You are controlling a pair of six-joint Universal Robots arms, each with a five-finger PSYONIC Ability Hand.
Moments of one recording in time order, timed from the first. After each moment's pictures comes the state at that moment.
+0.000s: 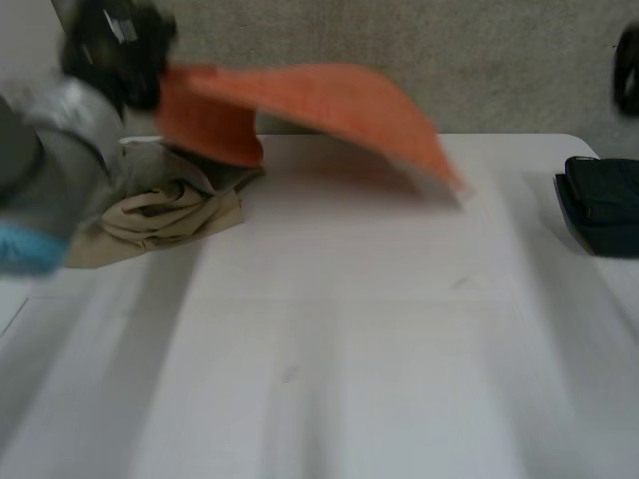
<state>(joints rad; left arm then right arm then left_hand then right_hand) 4.36 -1.84 -1.28 3.32 -1.52 3.72 1.61 -1.30 1.27 -0.05 1.42 2.85 1.15 1.20 1.19 1.19 1.00 1.14 1.17 1.19 1.20 1.02</state>
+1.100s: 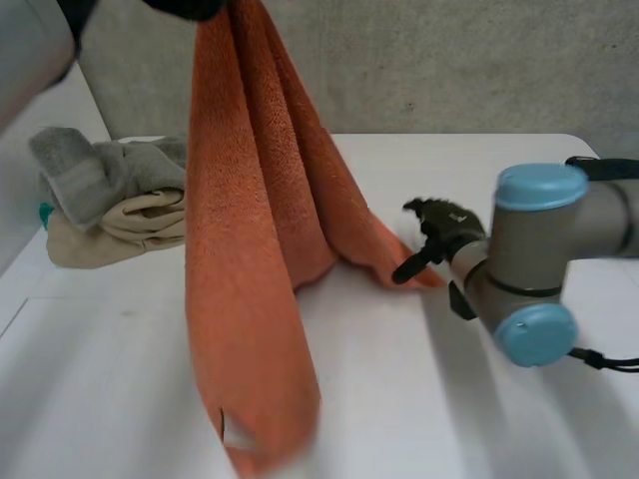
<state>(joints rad) 3.98 -1.57 -0.99 2.90 -1.58 3.77 2.05 -0.83 1.18 0.01 1.61 3.32 1.15 1.20 1.19 1.19 1.00 0.32 0.32 0.33 0.32 0.15</state>
